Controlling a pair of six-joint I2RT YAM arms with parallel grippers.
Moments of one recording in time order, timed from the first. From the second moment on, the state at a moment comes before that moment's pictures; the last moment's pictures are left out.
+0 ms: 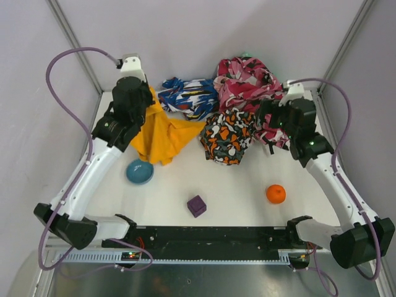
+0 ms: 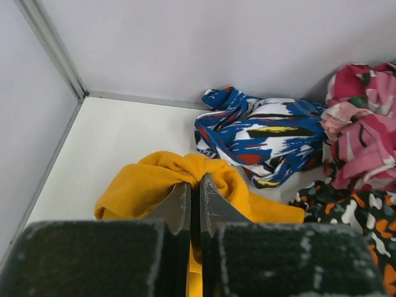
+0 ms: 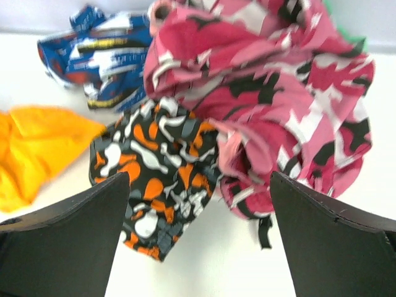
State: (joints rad) left arm -0.50 1.27 1.51 -0.42 -0.58 -0.15; right arm 0.26 1.15 1.15 -0.23 0.02 0.14
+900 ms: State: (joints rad) left arm -0.37 1.35 1.15 -0.38 -0.18 -0.43; right arm 0.27 0.77 0.76 -0.32 0.32 0.47
